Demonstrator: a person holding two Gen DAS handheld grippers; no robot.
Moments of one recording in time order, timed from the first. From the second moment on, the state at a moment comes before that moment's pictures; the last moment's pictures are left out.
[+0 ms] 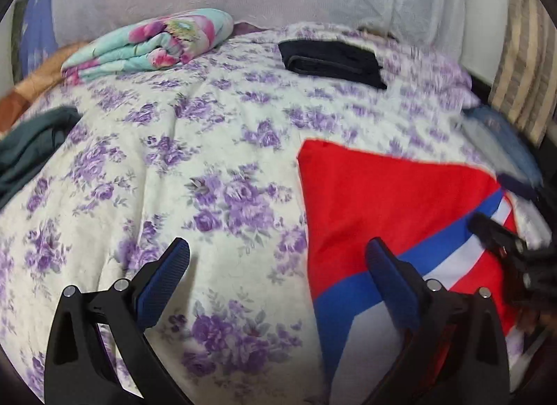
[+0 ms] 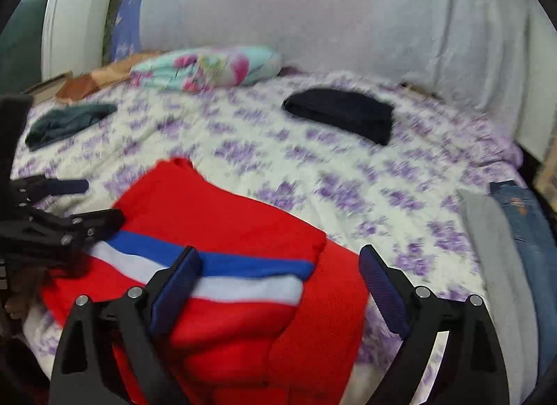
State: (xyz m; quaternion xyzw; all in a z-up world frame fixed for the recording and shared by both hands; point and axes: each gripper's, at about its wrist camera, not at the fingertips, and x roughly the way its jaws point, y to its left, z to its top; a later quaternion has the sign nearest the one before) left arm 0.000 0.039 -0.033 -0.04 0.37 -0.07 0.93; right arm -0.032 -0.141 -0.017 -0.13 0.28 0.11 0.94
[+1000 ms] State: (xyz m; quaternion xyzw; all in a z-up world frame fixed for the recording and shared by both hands) left arm -0.005 -0.036 -0.014 -0.06 0.45 0.08 0.89; right arm -0.030 -0.185 -0.038 0.02 0.33 0.23 0.91
